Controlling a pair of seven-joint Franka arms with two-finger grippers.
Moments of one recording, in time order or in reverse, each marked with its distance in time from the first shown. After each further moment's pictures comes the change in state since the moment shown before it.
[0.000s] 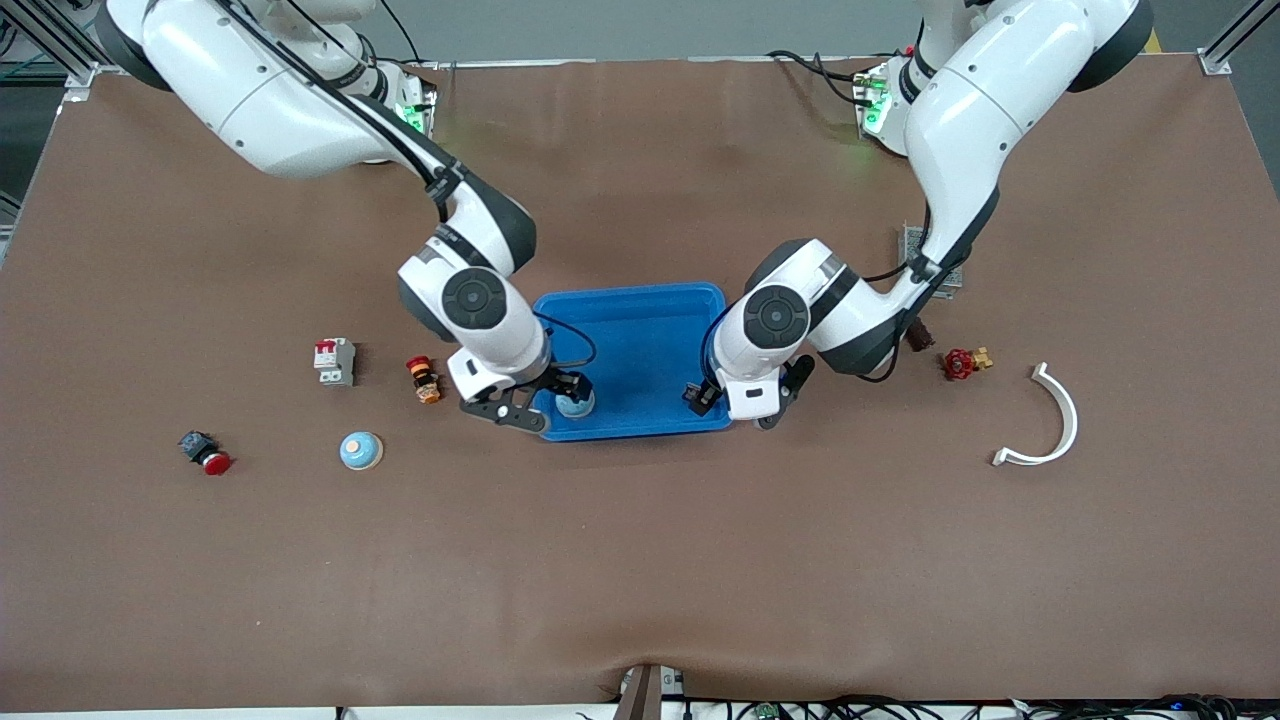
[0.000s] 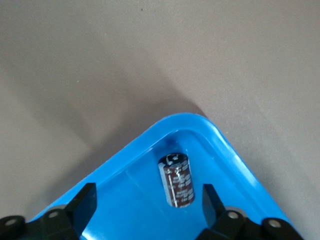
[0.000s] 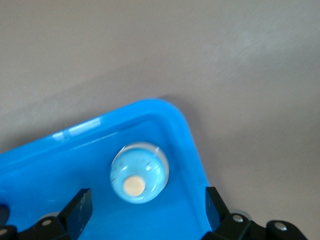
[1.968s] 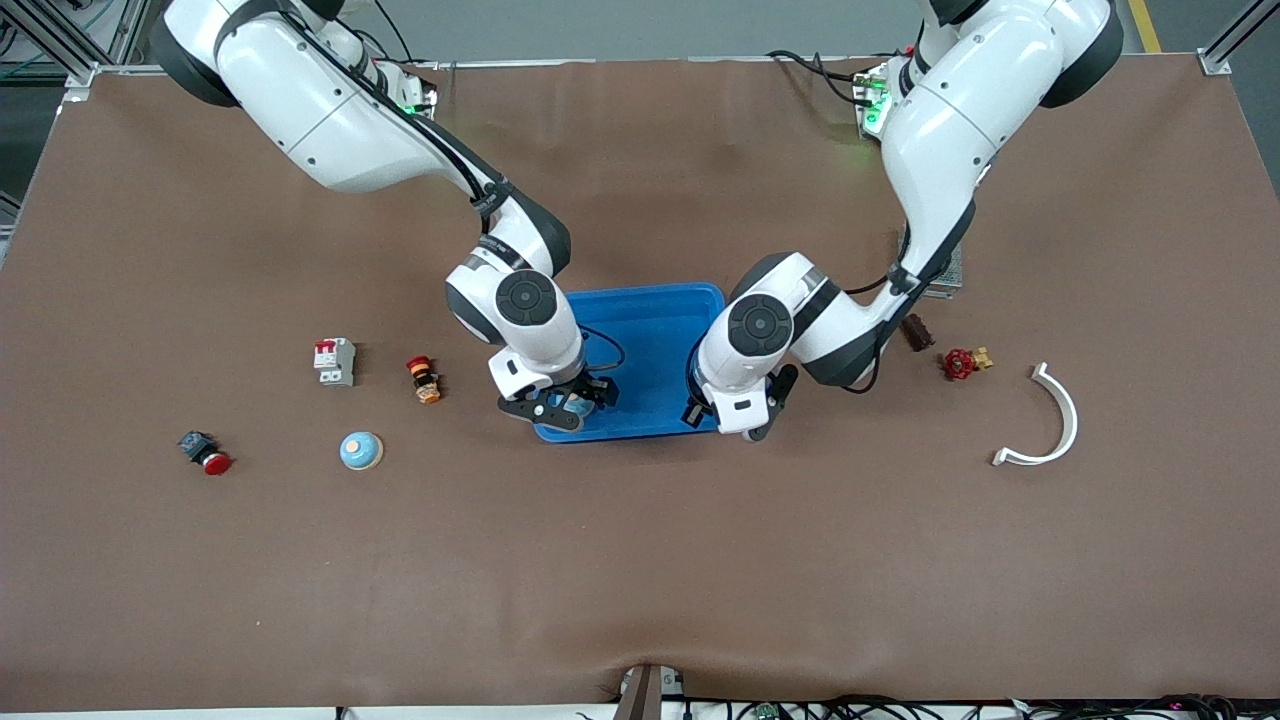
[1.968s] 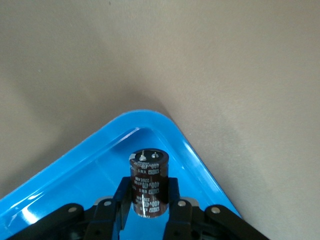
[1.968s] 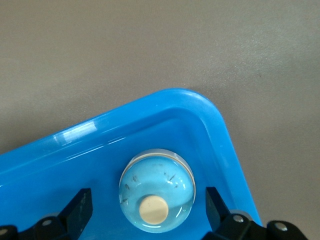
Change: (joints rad) left arm -0.055 0.023 0.046 0.072 0.000 0.039 -0.067; right arm 0.185 0.064 -0.180 0.041 -0.002 0.109 0.047
